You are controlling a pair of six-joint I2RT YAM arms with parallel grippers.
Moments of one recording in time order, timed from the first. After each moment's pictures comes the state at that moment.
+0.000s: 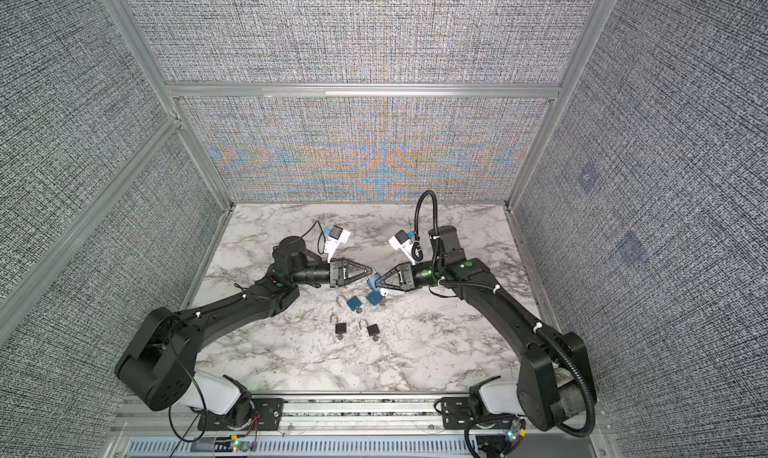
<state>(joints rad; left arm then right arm) -0.59 1.49 0.82 0.54 0.97 -0.79 0.37 1.36 1.01 -0.42 -1.08 0.32</state>
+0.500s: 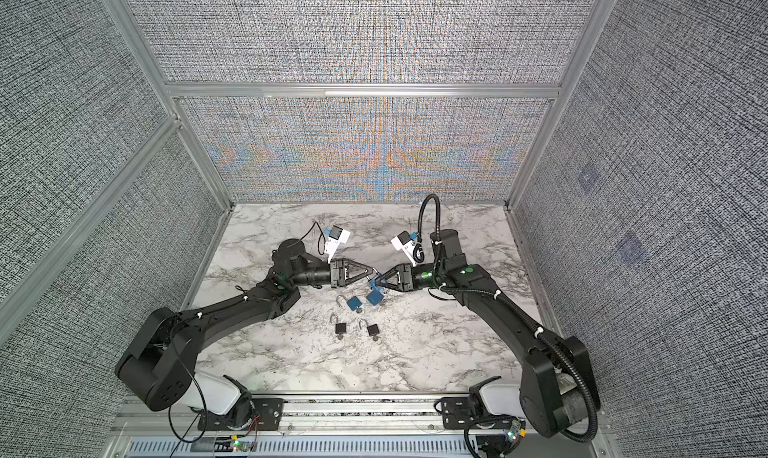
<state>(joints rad) -0.60 1.49 0.80 0.62 0.94 -0.86 0.37 1.31 0.94 -0.30 -1.00 0.40</state>
